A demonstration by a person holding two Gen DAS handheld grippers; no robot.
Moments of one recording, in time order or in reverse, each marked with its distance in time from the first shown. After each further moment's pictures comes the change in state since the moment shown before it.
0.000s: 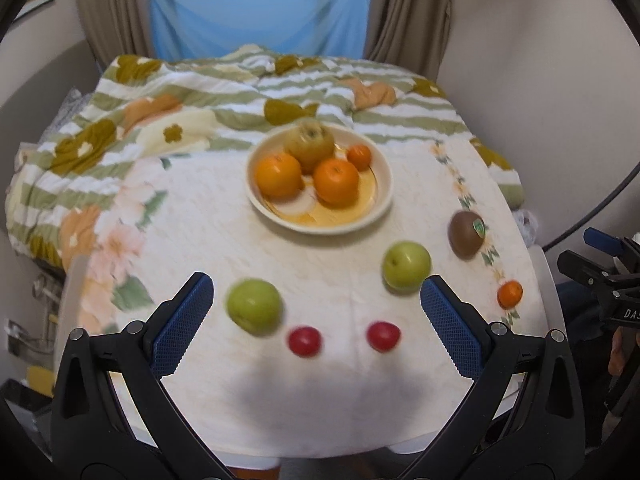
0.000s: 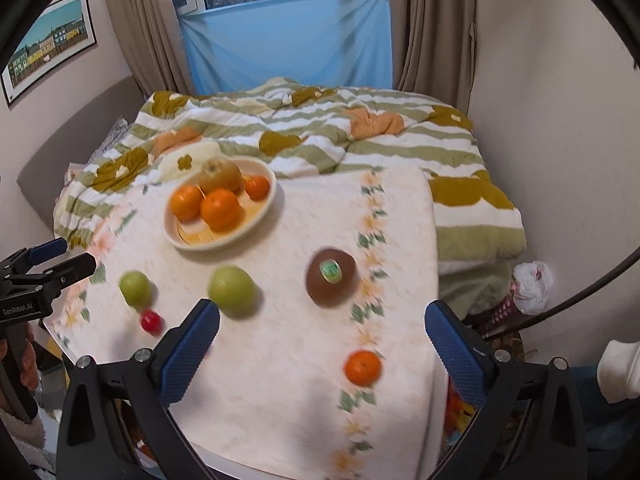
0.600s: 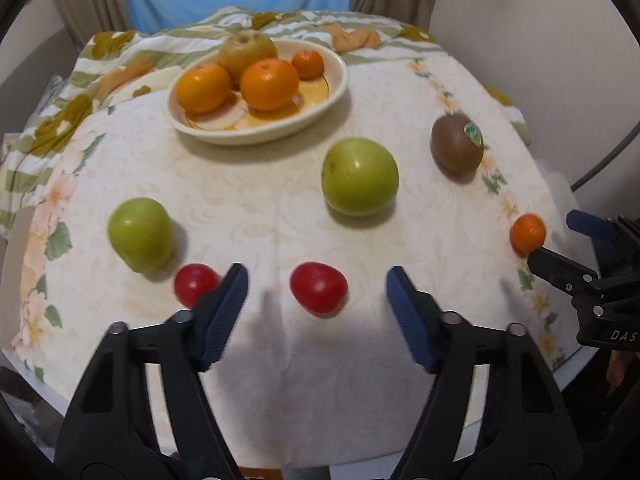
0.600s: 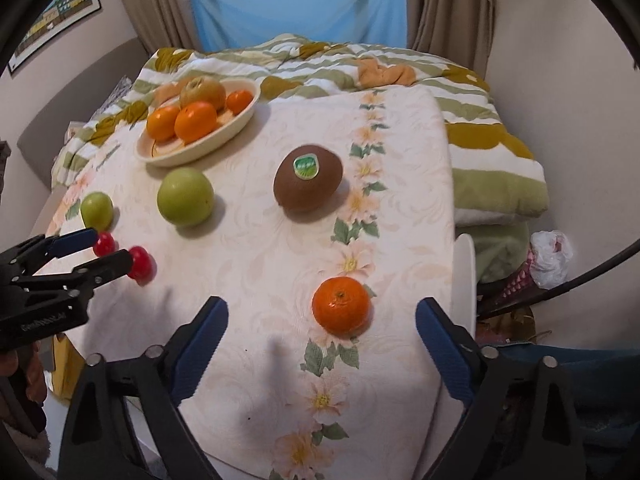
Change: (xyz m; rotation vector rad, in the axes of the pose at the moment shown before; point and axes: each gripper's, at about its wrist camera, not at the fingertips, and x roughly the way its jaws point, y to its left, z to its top) left arm 0.081 -0.065 -0.063 0.057 0.125 0.021; right arm 0.066 -0.020 -0.059 -0.065 0.113 0.041
